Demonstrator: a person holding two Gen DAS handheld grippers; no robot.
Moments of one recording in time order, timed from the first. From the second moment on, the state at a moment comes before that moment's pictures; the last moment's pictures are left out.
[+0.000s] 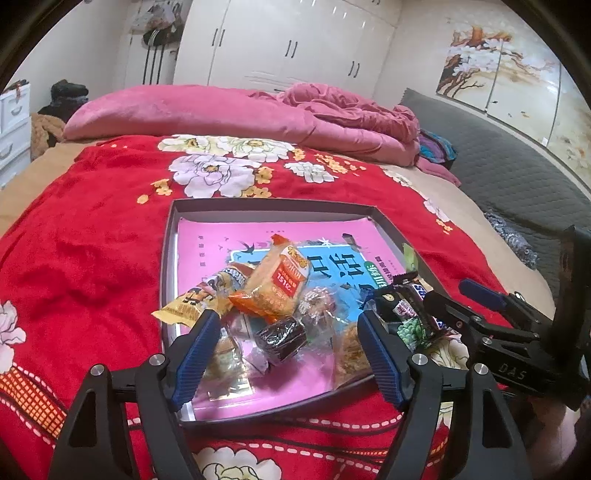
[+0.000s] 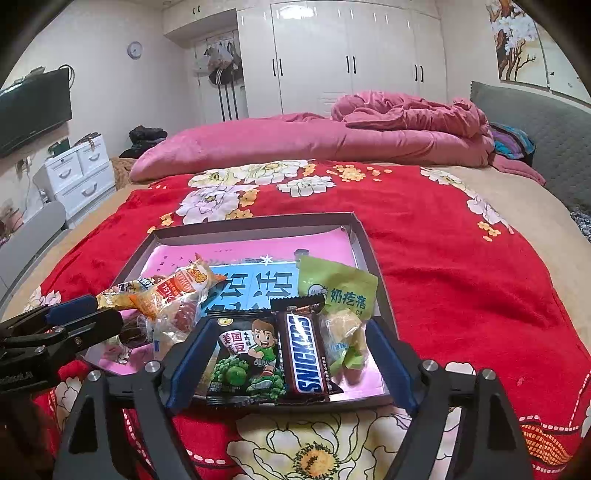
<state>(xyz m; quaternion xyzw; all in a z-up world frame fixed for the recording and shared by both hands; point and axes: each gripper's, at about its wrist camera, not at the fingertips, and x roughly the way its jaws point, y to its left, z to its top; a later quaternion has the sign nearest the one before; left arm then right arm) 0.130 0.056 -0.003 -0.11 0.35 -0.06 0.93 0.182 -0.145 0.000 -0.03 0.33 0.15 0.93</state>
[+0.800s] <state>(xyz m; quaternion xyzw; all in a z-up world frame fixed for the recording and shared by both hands) 0.093 0.043 -0.001 -0.11 0.38 -0.03 0.92 0.143 -0.155 0.020 -0.02 0.32 0.17 0.93</state>
